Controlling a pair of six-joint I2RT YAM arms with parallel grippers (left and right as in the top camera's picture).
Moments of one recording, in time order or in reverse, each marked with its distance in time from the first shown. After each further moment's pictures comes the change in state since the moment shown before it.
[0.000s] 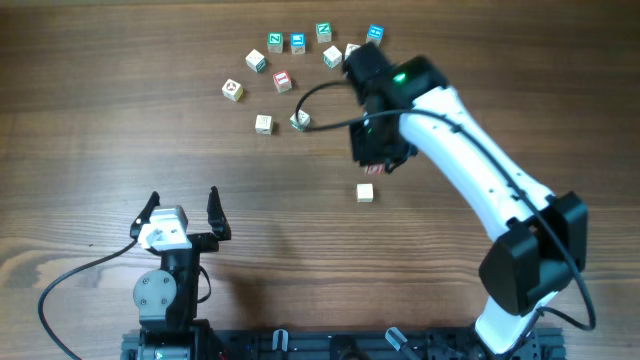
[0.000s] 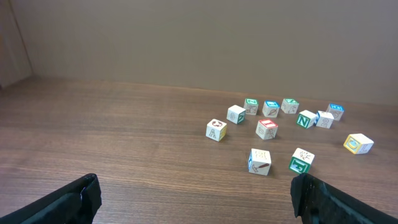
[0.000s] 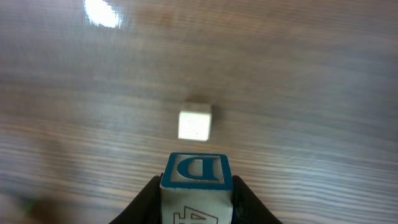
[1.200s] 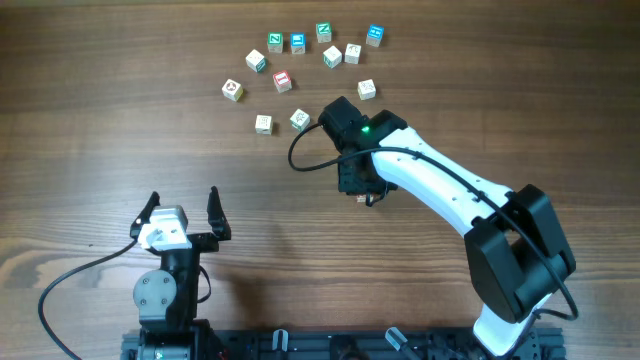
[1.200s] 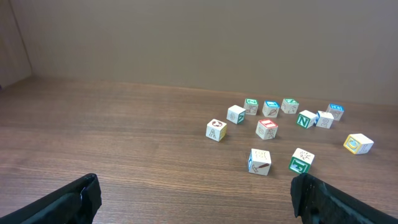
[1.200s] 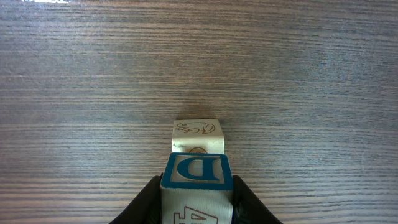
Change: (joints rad) left arm 0.000 0.000 0.000 0.000 0.000 0.000; right arm 0.097 0.001 -0.314 0.305 0.113 0.198
